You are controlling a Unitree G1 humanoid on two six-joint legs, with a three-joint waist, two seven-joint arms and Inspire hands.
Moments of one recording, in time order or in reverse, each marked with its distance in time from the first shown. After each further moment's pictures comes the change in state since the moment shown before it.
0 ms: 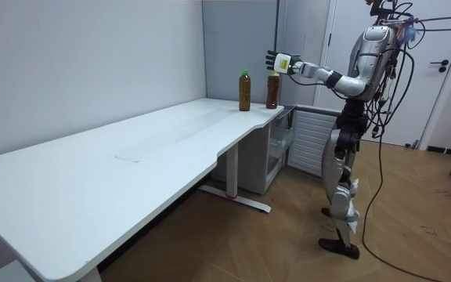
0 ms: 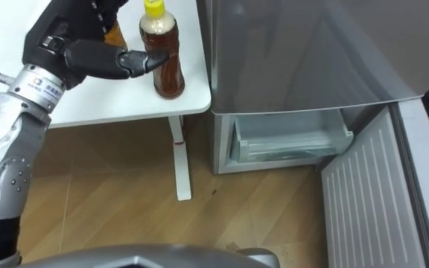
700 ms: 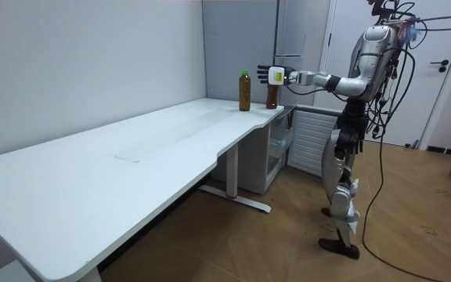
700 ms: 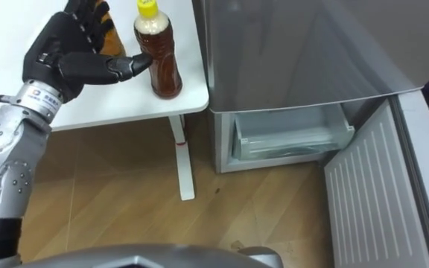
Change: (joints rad) left arm 0.016 -0.006 0.012 0.118 -0.082 -0.011 0.035; right arm 0.007 0.001 0.000 0.000 0.001 0.002 -0.027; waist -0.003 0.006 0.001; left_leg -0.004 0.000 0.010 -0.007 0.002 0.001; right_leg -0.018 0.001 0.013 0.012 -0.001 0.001
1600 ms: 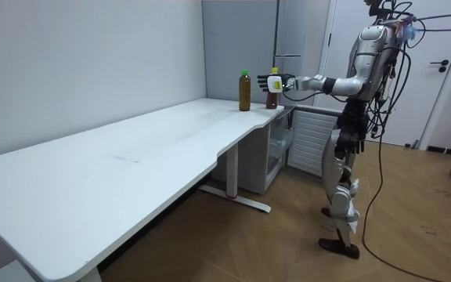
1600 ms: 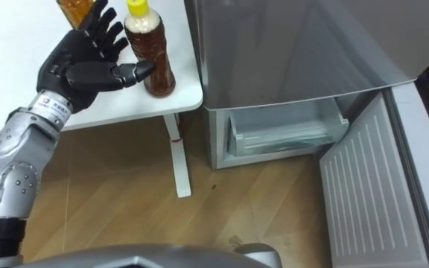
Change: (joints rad) left arm -0.003 0.000 -0.010 0.109 -0.137 0.016 -0.024; right arm -0.009 0.002 0.000 -0.017 -0.001 0.019 -0.032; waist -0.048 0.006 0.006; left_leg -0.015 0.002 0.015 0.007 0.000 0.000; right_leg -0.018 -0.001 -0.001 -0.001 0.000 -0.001
